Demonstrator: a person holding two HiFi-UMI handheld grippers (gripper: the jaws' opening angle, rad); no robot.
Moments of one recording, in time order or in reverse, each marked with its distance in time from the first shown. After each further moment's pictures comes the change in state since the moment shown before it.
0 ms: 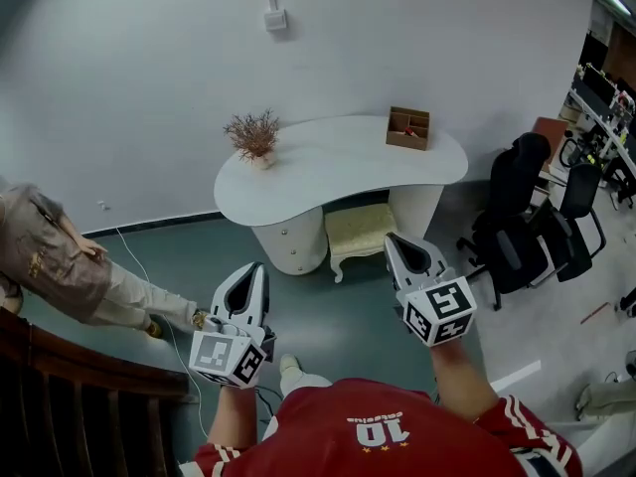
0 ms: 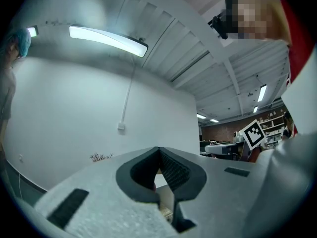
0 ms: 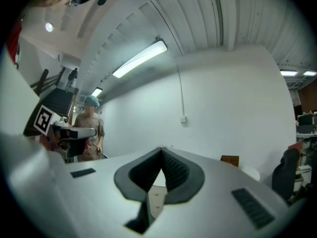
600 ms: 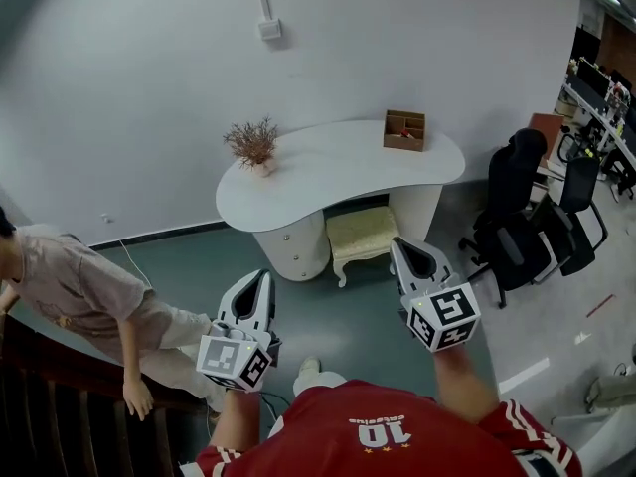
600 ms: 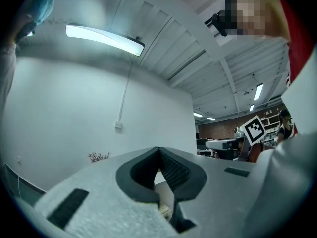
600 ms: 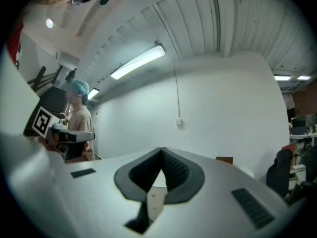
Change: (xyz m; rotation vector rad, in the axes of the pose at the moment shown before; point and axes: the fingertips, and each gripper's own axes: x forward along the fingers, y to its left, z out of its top) left arm -0.014 -0.015 -0.011 0.016 0.017 -0.034; right arm -0.030 0.002 -0.001 -0.007 -0.034 -0.058
